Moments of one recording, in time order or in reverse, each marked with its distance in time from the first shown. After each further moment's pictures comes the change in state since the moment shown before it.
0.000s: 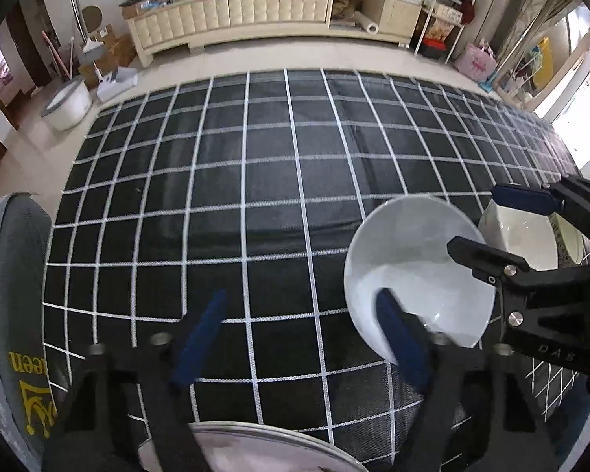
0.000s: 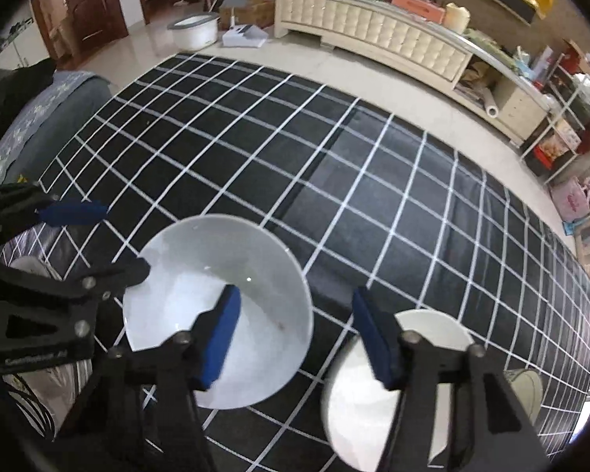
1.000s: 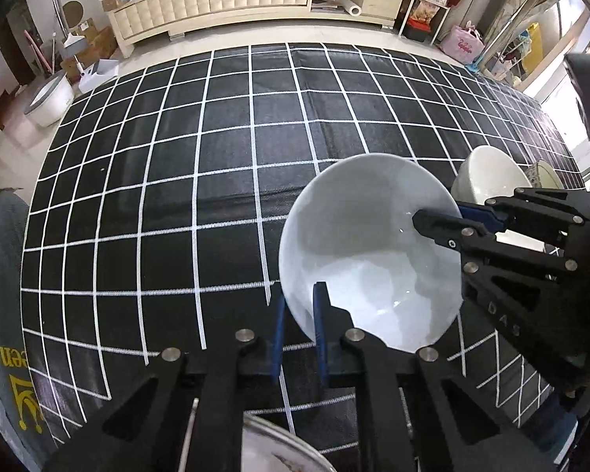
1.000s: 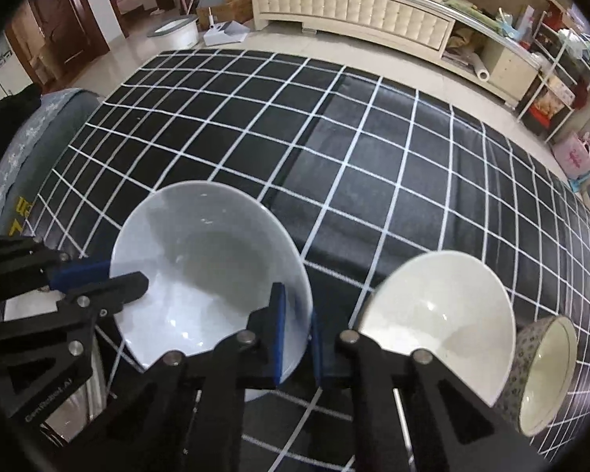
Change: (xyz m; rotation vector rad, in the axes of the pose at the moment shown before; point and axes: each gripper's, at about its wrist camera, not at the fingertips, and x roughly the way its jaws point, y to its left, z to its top) left arm 0.004 -0.036 -0.017 0.031 0.046 -0.044; right arm -0.002 -0.002 -0.021 0.130 0.023 0.024
